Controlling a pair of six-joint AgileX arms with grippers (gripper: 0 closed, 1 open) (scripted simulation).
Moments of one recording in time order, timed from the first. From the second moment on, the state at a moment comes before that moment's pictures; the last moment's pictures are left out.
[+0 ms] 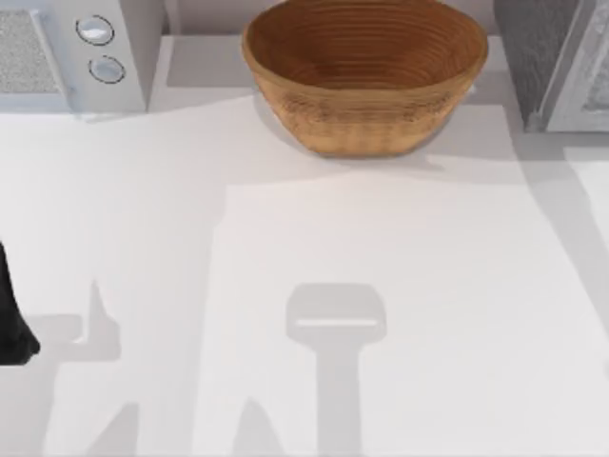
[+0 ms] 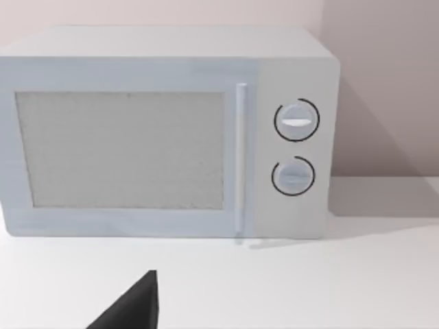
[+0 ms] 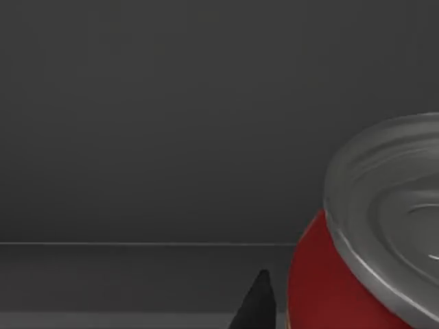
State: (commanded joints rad) left arm 0.00 0.00 0.00 0.00 0.00 0.00; right arm 0.16 1.48 1.95 -0.47 0.18 0.02
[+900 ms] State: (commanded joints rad) left arm 0.00 0.00 0.00 0.00 0.00 0.00; right arm 0.10 2.08 2.76 -0.68 0.12 0.02
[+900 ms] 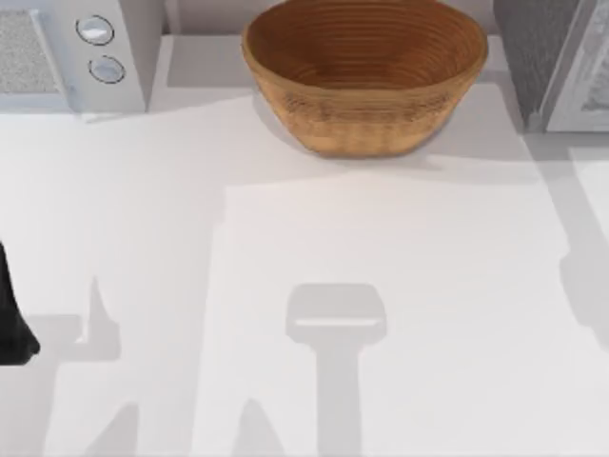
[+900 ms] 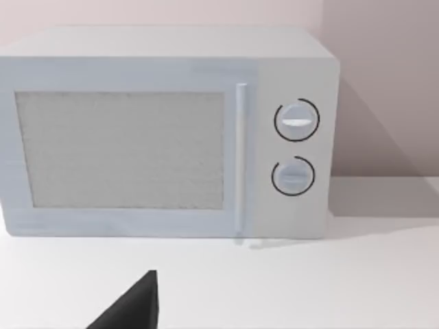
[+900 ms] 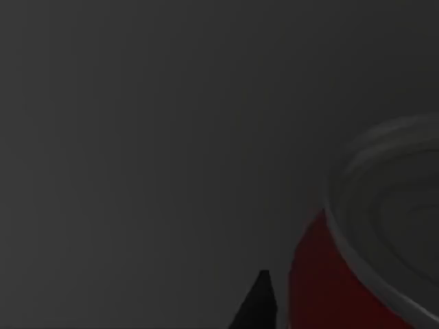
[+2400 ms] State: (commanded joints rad) left arm 0.00 0.00 0.00 0.00 0.00 0.00; right arm 0.10 2.09 2.77 -0.68 0.12 0.02
